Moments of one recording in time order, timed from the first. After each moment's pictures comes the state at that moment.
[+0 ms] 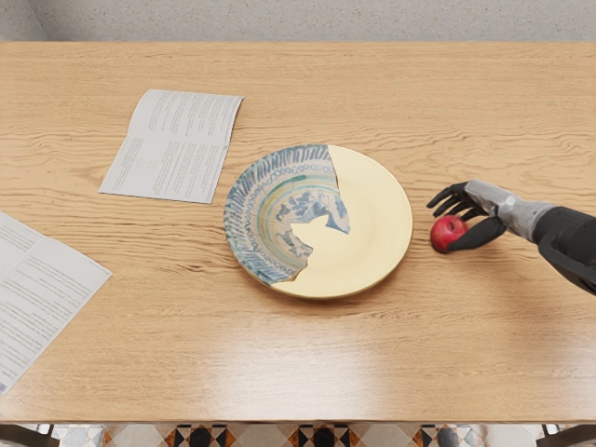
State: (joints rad) left arm -0.09 0.00 0.05 -0.27 0.05 -0.05 0.11; right arm 0.77 -0.82 0.36 1.47 -0.88 -0.07 -0.25
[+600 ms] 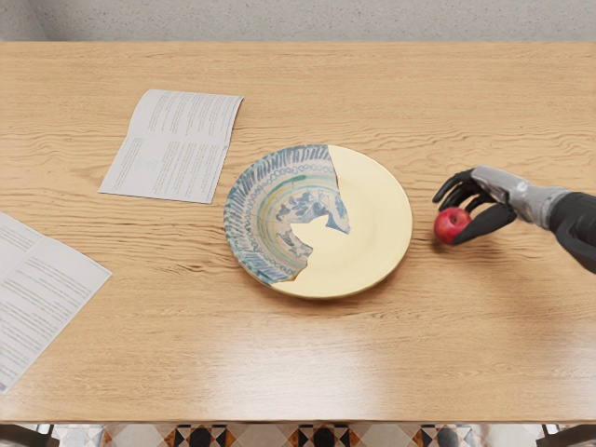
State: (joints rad) left arm -0.09 0.00 0.05 -0.27 0.05 -0.05 0.11; right arm 0.78 -0.89 0.43 1.52 -0.87 0.00 -0.25
